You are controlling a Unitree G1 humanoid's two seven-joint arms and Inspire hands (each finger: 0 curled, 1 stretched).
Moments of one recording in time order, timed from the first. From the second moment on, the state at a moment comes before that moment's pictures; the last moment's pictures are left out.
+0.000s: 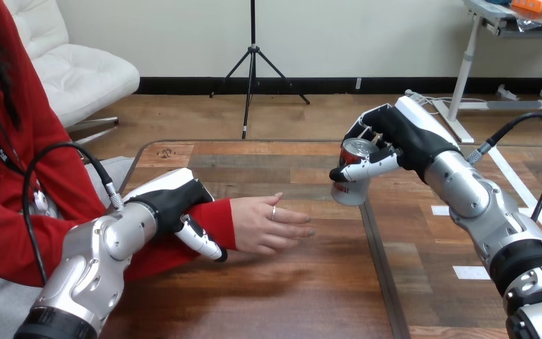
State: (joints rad) left arm -0.48 0.43 -0.30 0.40 0.60 0.18 -0.46; right arm -0.86 -0.35 0.16 1.19 -0.45 -0.34 0.06
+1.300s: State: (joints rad) left arm -0.49 0.40 -0.30 0.40 0.60 0.18 -0.45; right arm -0.86 -0.35 0.16 1.19 -0.47 -0.31 0.06
